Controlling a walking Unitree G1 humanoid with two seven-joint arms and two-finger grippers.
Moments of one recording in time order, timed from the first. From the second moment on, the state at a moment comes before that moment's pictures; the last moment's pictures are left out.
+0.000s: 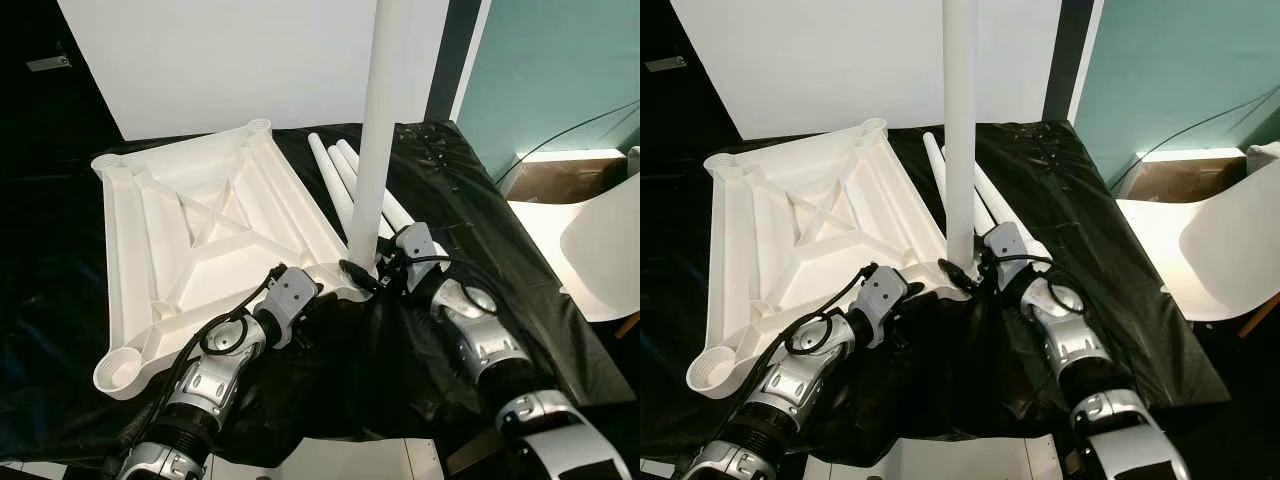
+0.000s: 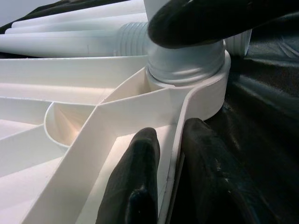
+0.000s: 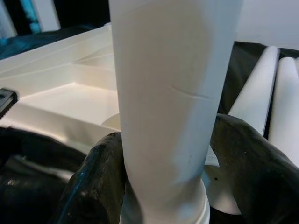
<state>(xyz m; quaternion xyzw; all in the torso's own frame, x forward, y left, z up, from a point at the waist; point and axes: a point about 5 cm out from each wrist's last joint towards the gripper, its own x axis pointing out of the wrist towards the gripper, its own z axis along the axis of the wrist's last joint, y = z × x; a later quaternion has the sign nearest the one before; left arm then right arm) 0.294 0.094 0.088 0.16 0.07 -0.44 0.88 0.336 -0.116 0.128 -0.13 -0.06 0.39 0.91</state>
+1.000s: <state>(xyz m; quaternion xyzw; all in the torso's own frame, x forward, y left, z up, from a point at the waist) 0.294 0.098 0.087 0.16 0.07 -0.44 0.88 0.319 -0.097 0.103 -0.04 -0.06 0.29 0.95</state>
